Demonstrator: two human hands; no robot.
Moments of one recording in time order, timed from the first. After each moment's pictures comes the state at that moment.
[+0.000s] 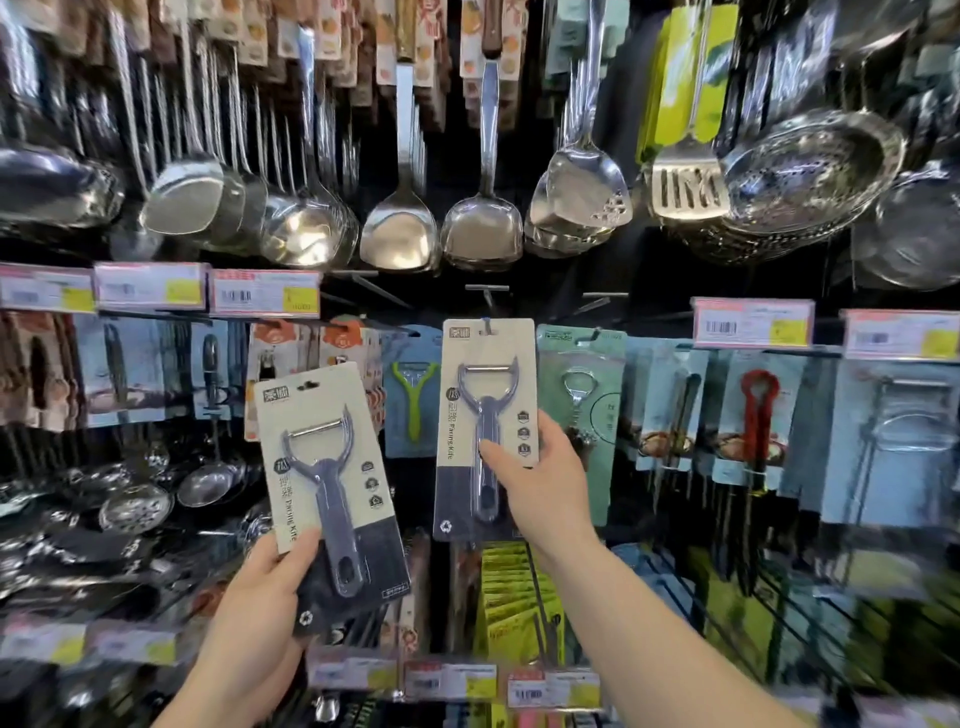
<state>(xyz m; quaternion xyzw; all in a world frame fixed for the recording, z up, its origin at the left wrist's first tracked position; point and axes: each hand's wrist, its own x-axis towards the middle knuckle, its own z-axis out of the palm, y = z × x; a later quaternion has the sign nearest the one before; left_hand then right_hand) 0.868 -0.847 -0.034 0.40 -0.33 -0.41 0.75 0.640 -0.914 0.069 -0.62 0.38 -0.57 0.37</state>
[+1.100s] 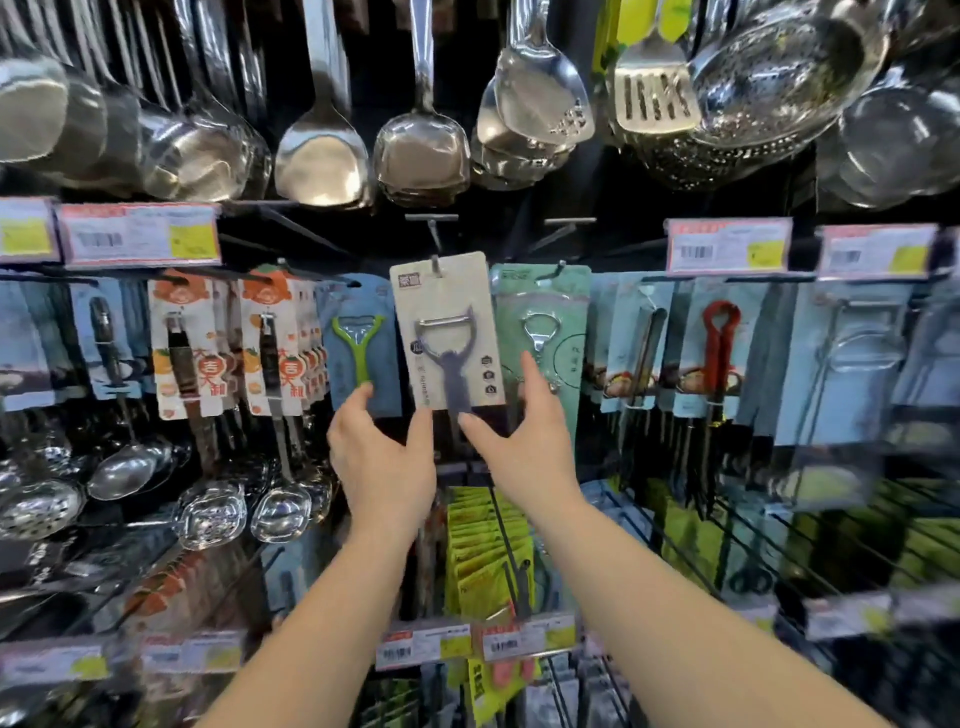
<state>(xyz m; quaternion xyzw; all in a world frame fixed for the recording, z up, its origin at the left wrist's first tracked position) 0.747 -0.918 0.040 0.61 -0.44 -0.09 0.65 0.624 -0.946 0.046 -0.66 0.46 -0.55 0.21</state>
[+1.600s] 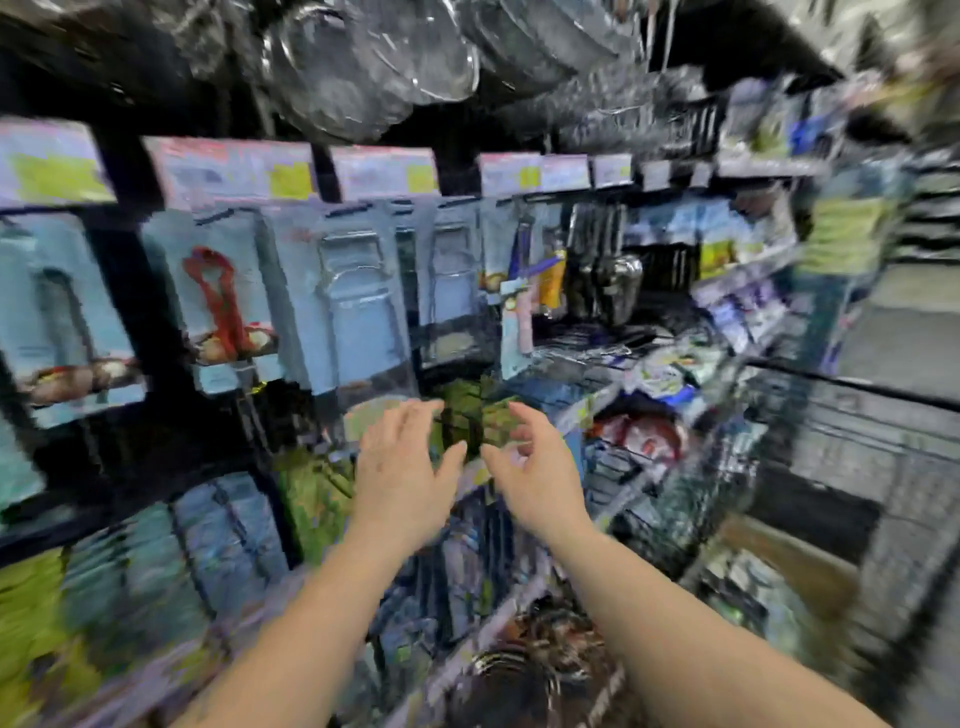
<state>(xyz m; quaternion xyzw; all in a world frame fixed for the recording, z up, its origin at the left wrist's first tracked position) 0.351 -0.925 -0.025 0.39 -0.84 -0.08 0.36 0.212 -0.863 -0.047 -0.45 0.70 -0.55 0.10</state>
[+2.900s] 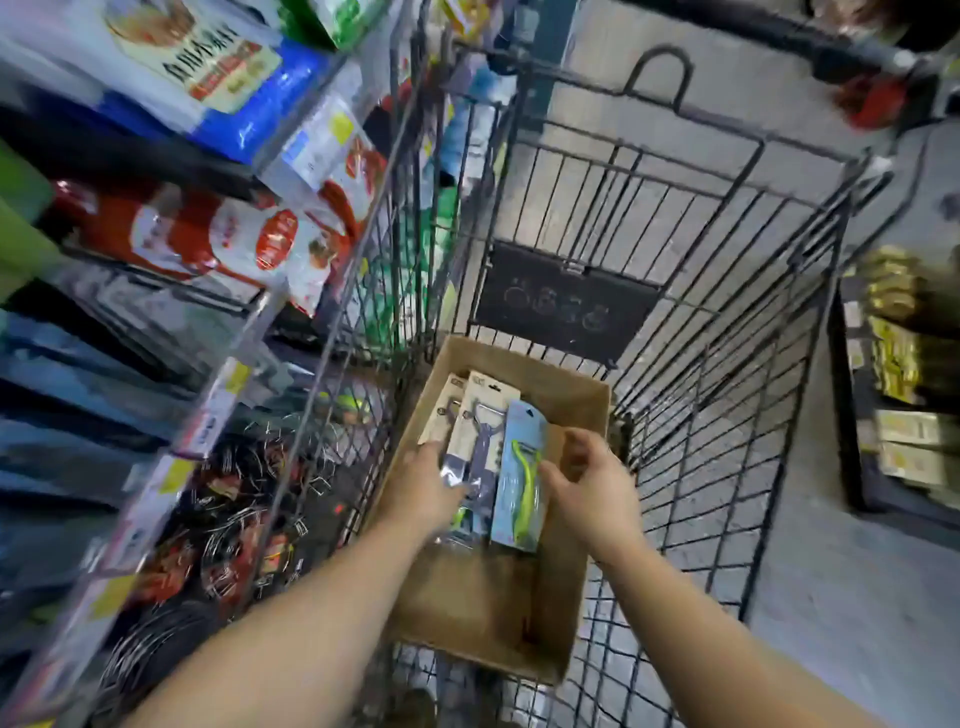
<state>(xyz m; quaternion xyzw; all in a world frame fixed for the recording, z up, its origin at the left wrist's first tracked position) -0.329 -0.924 -0.486 0.35 -0.83 -0.38 -0.20 -0.390 -0.753 -0.413 0.02 0.92 -0.33 0.20</state>
